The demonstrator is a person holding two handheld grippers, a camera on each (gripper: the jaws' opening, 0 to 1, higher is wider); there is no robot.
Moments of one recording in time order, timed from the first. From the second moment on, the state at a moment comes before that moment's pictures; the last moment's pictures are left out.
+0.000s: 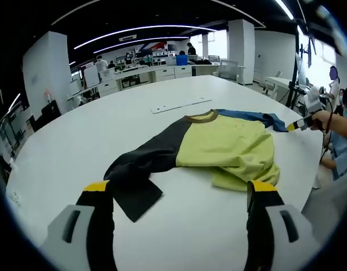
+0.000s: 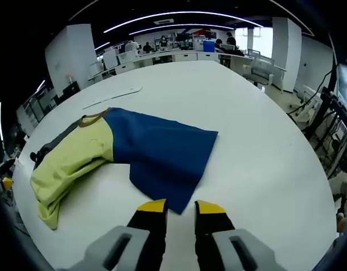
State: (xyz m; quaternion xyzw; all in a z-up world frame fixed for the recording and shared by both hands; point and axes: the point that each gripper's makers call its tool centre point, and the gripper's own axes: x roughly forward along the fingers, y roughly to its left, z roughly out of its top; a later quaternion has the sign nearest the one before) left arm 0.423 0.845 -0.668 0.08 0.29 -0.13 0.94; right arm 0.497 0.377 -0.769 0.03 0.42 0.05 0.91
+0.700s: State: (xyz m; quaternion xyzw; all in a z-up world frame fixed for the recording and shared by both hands) left arm 0.420 0.845 -0.675 0.07 0.29 -0.12 0.95; right arm 0.494 0.372 -0.776 0.04 0.43 0.01 0.90
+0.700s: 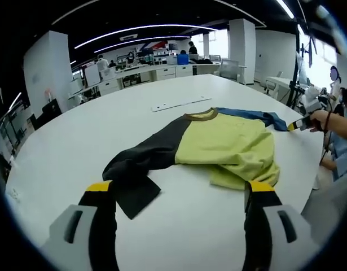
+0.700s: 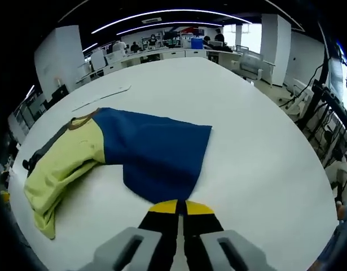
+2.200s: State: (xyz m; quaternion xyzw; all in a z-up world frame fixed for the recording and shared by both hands) left arm 0.426 0.830 -0.665 0.10 0.29 -0.13 0.94; right arm 0.510 0.230 -0.740 -0.16 0.44 -0.01 0.88
